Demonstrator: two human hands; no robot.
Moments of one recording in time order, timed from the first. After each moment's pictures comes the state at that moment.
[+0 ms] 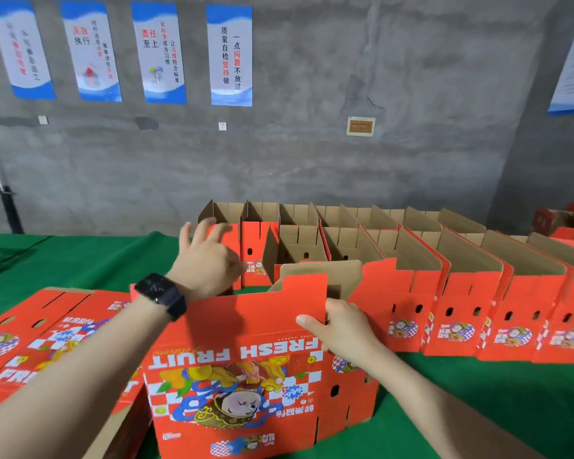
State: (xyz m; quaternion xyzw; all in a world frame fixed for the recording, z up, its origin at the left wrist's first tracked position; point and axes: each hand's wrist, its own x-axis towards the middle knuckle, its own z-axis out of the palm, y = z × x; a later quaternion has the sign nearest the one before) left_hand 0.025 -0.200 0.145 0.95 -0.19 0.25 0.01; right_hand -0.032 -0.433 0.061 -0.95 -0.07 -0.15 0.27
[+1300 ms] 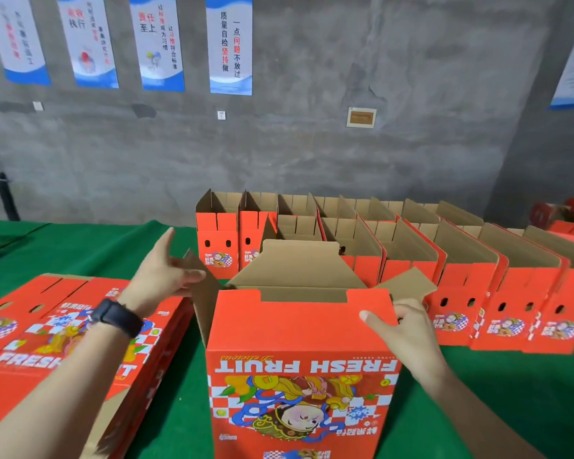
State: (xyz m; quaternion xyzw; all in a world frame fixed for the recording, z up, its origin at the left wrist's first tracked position) left_hand 0.017 -0.156 0.110 0.80 0.01 0.10 0.59; right_hand -0.074 -0.505 0.041 -0.87 0.11 -0.24 0.41
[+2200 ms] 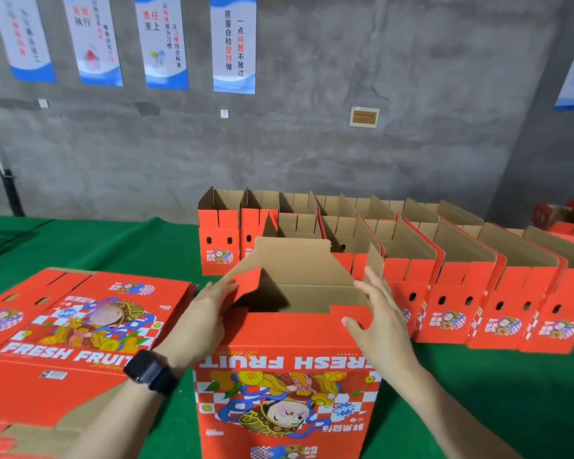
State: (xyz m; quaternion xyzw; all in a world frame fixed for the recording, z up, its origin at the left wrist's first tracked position) left_hand -0.024 -0.197 0.051 0.93 -0.16 0.11 0.32; right_hand -0.081 -0.476 0.039 -0.89 -0.04 -0.30 0.34
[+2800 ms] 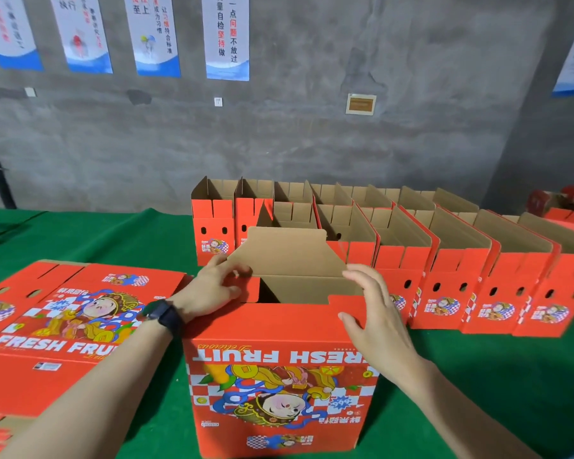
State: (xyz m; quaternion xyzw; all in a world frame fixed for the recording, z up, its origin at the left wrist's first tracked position) left_hand 0.015 -0.209 0.068 0.92 -0.21 0.02 0.34; right_hand -0.094 -0.478 0.039 -0.89 -0.15 -0.31 0.31
